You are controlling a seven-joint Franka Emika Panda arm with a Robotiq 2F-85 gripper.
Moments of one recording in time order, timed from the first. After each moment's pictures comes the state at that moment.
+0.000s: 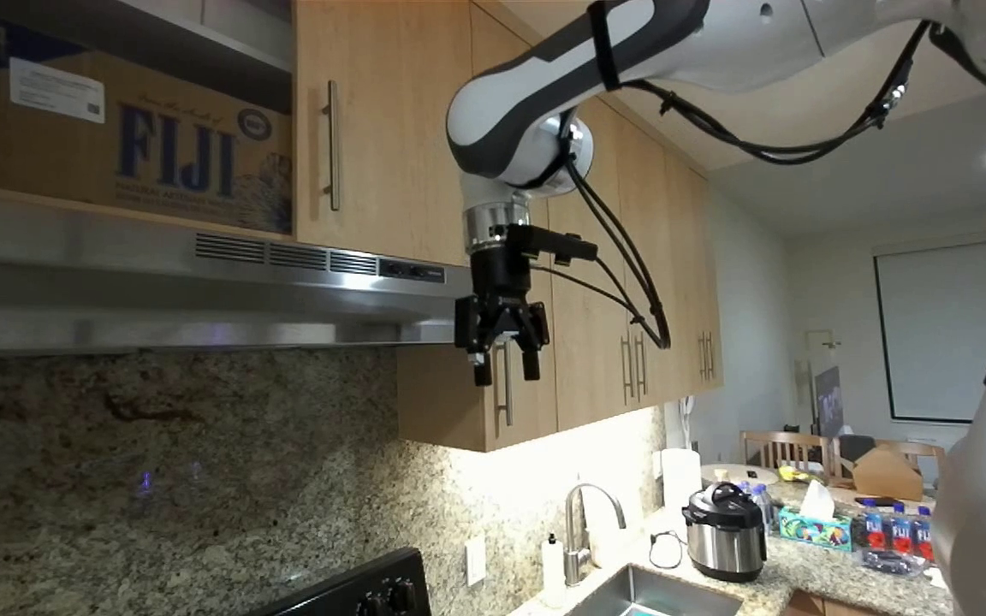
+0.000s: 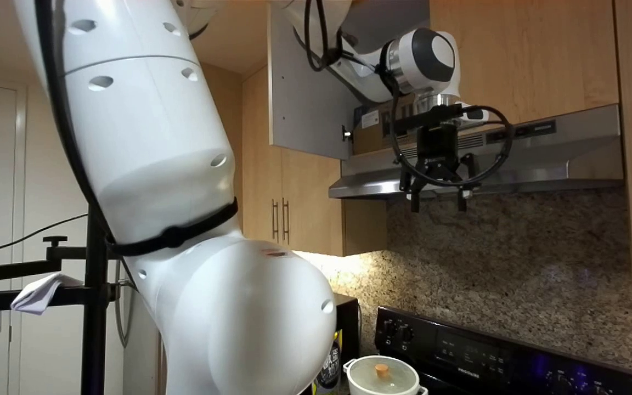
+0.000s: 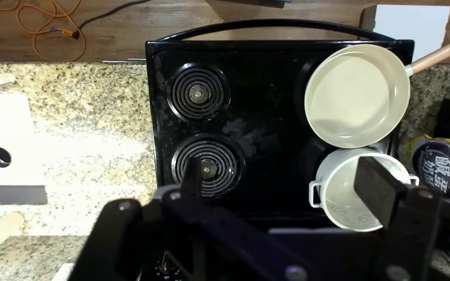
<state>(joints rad) 0.04 -0.39 0.04 -2.10 0.01 1.67 -0.02</state>
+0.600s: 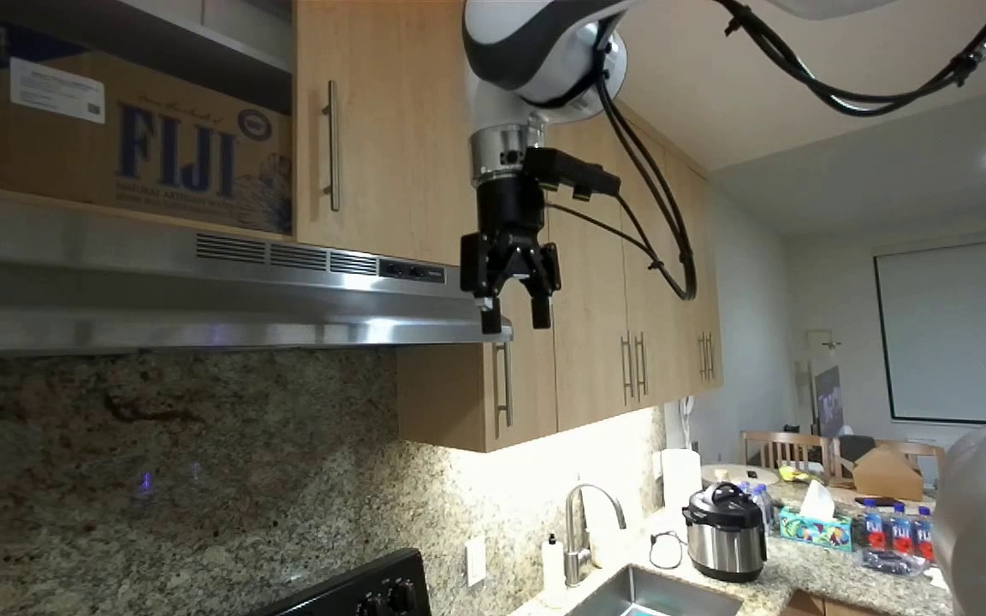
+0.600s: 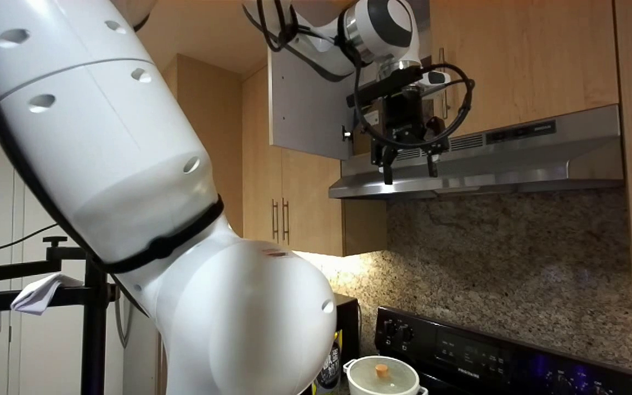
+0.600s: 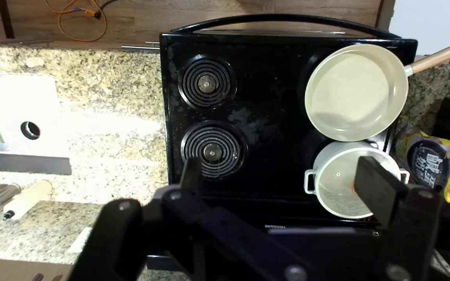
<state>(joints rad) 0.04 -0.57 0.12 -2.10 -0.01 1.58 0.03</state>
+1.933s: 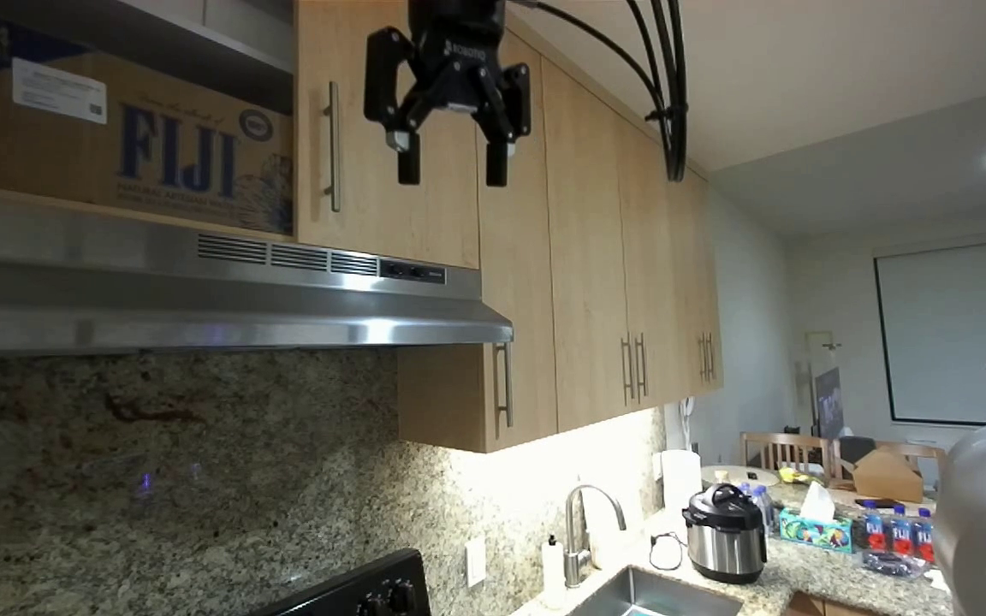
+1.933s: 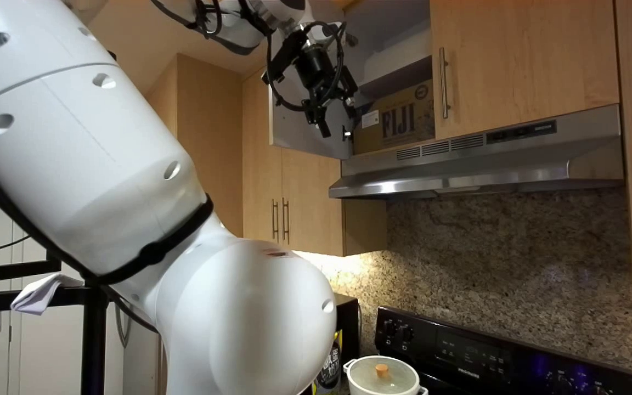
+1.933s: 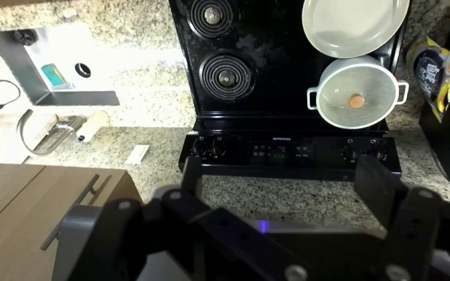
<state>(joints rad) 0.05 -0.68 0.43 -1.86 -0.06 1.47 0.42</state>
